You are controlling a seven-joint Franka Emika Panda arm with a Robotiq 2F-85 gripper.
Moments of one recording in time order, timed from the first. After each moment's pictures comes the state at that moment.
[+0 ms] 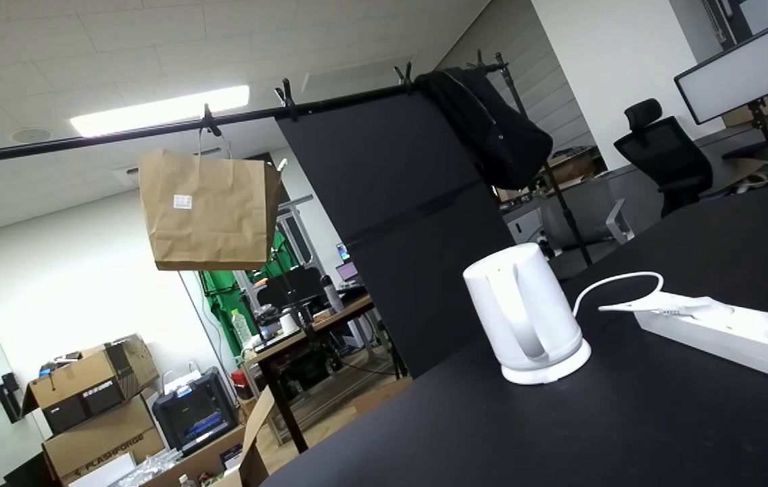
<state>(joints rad) -0.03 -0.69 0.00 -2.49 -0.02 1.88 -0.02</state>
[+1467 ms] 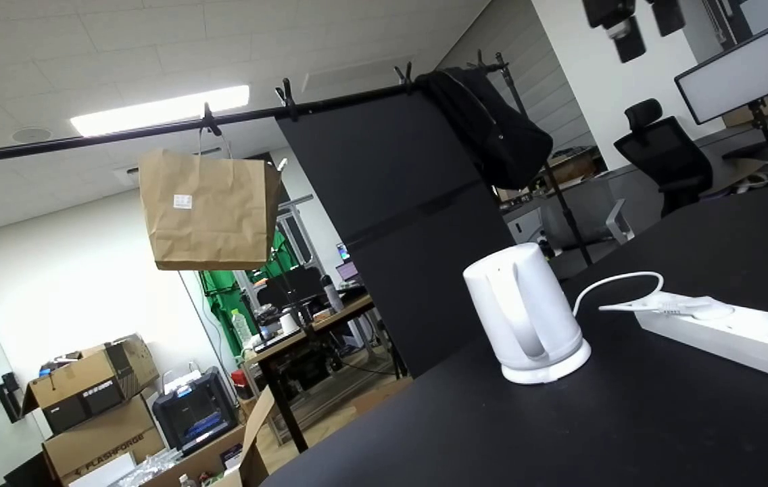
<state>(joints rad) -0.01 -0.15 0.16 -2.18 -0.18 2.19 0.17</state>
